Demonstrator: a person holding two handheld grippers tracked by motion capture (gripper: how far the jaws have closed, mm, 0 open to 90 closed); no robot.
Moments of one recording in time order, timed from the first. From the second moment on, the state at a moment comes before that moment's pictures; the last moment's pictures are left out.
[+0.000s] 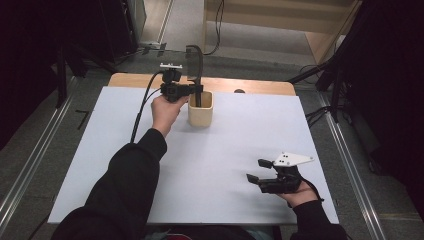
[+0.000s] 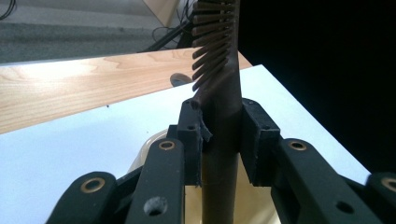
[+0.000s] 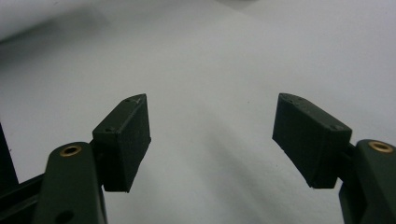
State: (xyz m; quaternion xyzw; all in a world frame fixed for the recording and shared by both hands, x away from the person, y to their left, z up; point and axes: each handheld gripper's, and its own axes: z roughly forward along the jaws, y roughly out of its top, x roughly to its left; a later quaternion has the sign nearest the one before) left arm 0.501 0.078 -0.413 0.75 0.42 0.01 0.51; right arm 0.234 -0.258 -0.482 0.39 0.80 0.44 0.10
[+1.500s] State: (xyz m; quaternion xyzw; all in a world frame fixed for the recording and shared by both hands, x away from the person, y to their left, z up) left arm 0.505 0.089 -0.418 0.75 0.42 0.02 0.52; right arm 0.234 -0.257 -0.482 0.39 0.80 0.44 0.10
